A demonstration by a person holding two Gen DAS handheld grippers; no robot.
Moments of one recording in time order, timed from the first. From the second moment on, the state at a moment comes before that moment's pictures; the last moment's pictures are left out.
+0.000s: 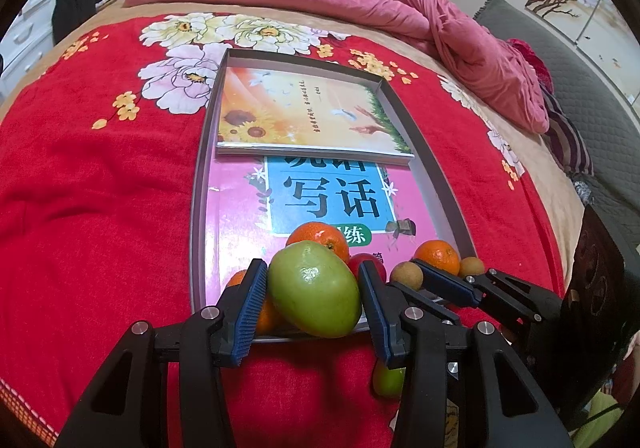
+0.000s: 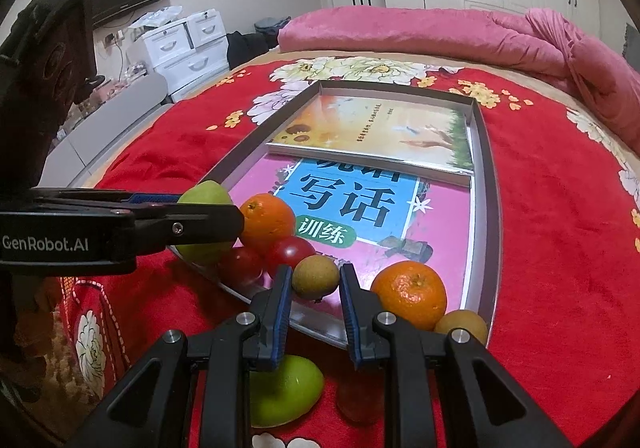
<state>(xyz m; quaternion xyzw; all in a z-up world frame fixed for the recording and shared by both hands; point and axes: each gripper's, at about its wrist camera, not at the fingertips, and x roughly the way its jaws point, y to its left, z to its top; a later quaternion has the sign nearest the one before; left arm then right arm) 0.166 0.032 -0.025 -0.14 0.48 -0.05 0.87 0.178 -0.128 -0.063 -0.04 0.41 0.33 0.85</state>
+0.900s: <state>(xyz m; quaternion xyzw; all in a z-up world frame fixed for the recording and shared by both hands) 0.163 0.033 -0.025 -0.14 0.48 -0.05 0.86 0.150 -0.130 -0.041 -0.08 0.35 0.32 0.88</state>
